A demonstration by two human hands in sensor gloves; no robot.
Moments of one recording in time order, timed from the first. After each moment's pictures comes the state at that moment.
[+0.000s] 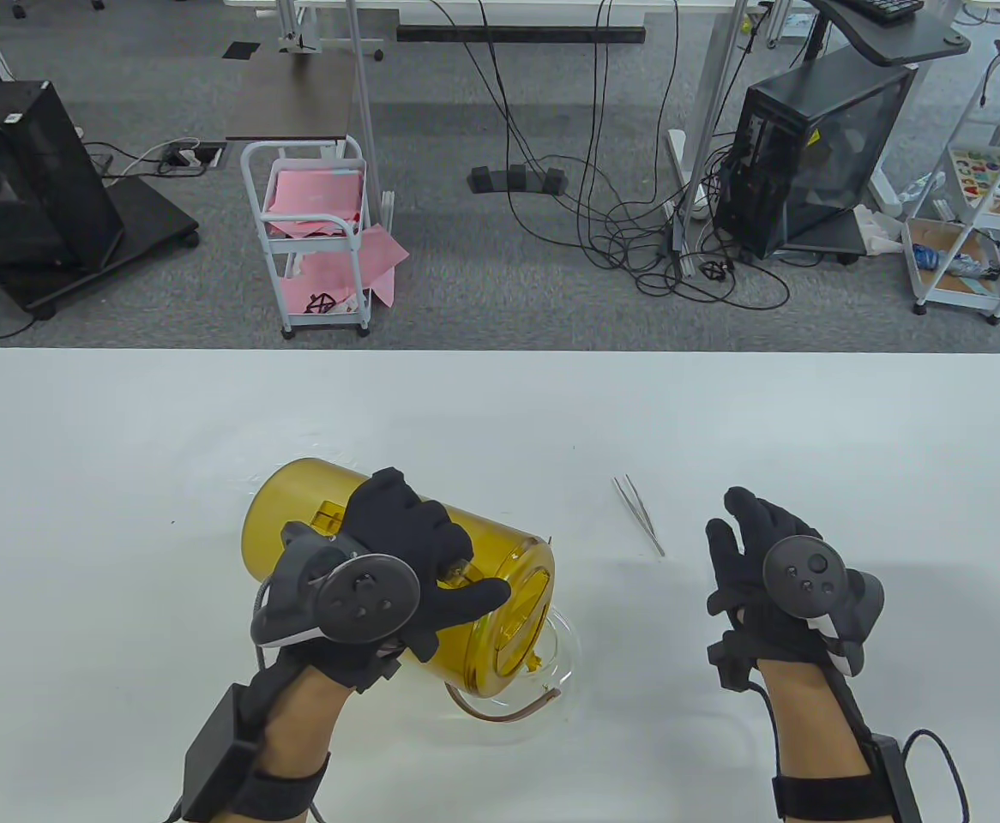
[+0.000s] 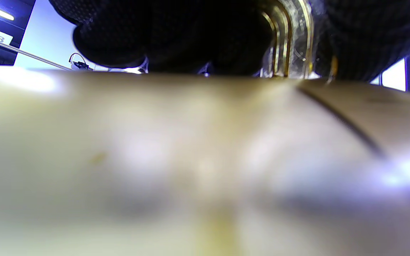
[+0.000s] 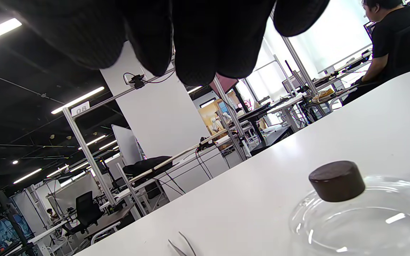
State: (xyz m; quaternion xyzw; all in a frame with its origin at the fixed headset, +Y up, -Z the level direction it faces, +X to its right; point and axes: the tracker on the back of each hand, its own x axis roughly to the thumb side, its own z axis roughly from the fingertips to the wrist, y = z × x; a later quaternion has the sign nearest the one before) left_hand -0.134 -0.549 -0.290 0.16 -0.32 0.14 0.92; right_hand 0.262 -0.684 -0.345 -0.05 -0.16 0.95 0.26
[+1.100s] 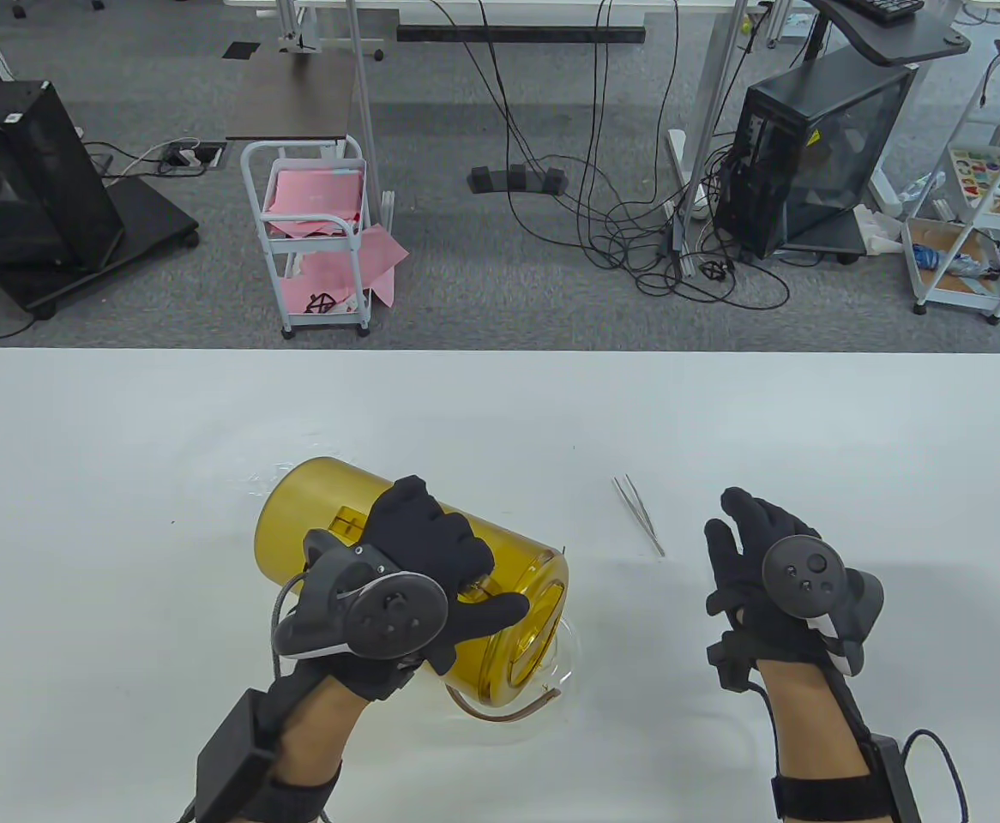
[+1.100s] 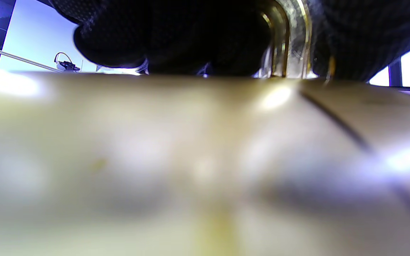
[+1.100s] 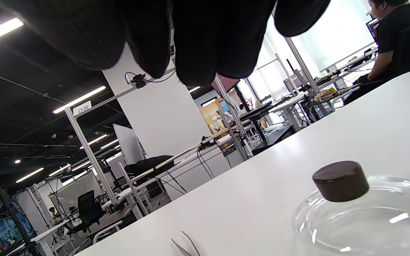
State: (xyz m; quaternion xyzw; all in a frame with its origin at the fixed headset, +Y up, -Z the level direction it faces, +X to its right) left_hand -0.115 -0.550 -0.282 0.16 -0.34 0.11 0.92; right_hand 0.260 -0.682 -0.344 -0.05 -0.16 0.95 0.26
